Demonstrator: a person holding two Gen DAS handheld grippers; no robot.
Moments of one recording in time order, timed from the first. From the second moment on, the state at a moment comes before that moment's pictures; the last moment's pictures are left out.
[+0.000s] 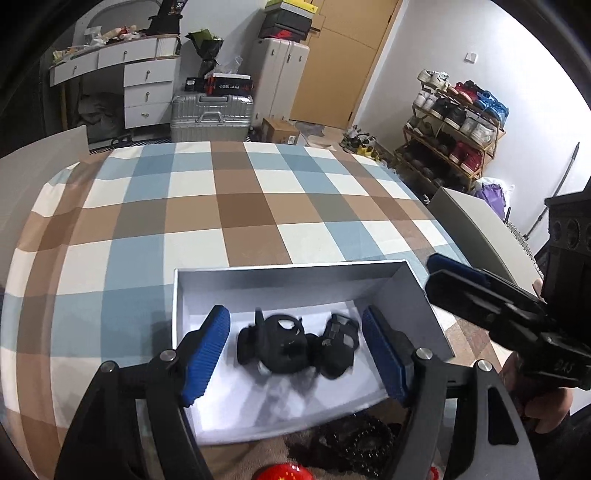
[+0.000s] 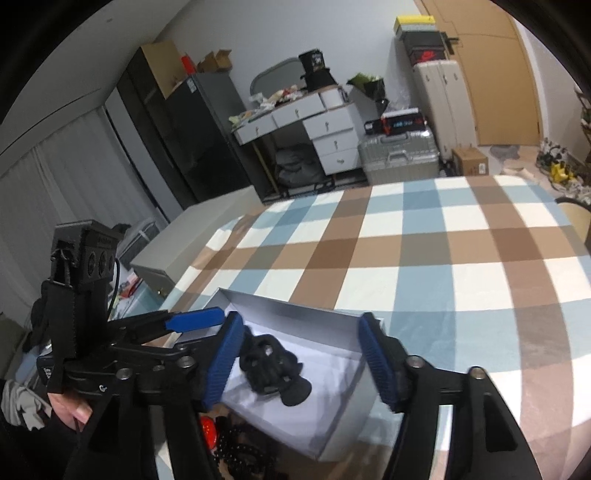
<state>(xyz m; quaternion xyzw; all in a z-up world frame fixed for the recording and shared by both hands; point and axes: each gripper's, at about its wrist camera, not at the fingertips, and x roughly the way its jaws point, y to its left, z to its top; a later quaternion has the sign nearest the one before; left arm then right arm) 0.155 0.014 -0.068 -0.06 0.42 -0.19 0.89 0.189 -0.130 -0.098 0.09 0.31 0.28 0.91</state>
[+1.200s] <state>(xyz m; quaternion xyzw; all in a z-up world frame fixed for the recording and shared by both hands) 0.042 0.017 -0.055 -0.04 0.36 -0.13 0.92 0.039 -0.145 -0.074 0.05 0.20 0.26 0.94</state>
